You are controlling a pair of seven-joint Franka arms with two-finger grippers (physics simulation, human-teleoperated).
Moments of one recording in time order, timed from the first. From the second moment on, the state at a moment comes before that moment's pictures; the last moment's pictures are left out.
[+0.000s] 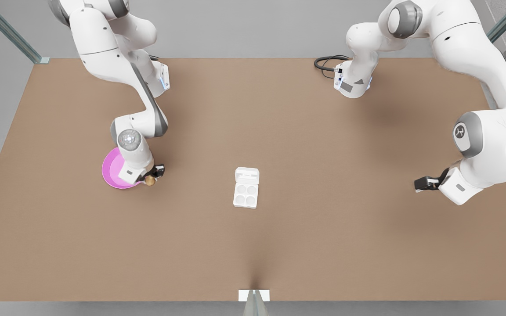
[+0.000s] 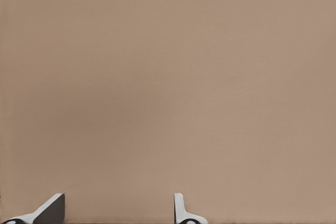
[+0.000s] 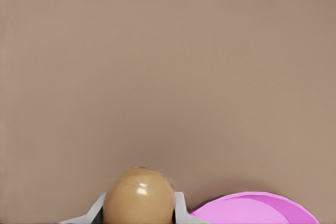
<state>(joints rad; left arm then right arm) 0.00 0.39 0.08 -1.36 -0.02 1.70 0.12 0.32 0.26 -0.07 -2.22 -0.21 2.52 0.08</state>
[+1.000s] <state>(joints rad) 0.01 0.42 0.08 -1.36 -0.02 1.73 0.12 0.62 0.66 0.04 -1.55 -0.01 2.54 0.08</state>
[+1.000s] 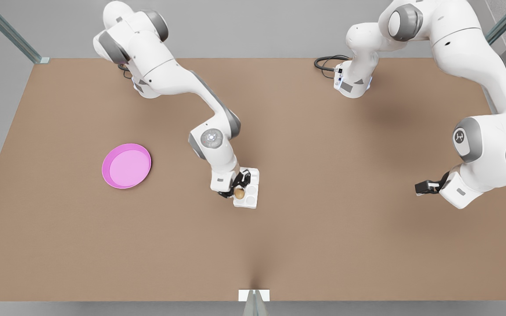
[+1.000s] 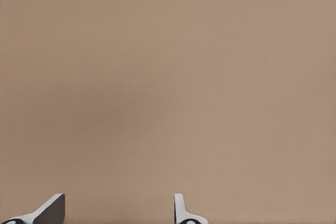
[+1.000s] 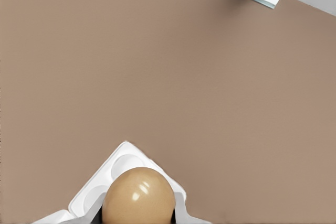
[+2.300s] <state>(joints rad) -0.50 0.44 0.08 -1.37 -0.16 1.68 -0.34 0.18 0.32 0.04 -1.64 -0.03 1.74 0.20</state>
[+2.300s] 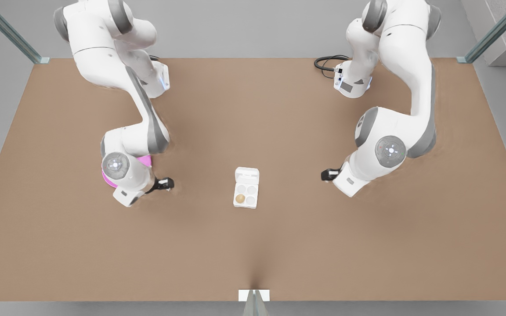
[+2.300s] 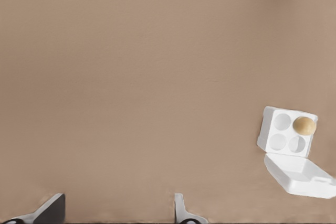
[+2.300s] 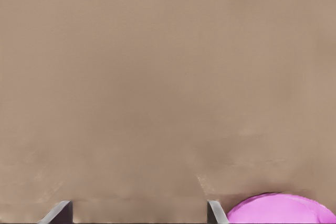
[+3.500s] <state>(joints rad) -0.96 0.77 0.19 -1.39 -0.34 2.37 -0.71 0.11 0.11 -0.13 -1.61 -0.09 1.60 0.18</state>
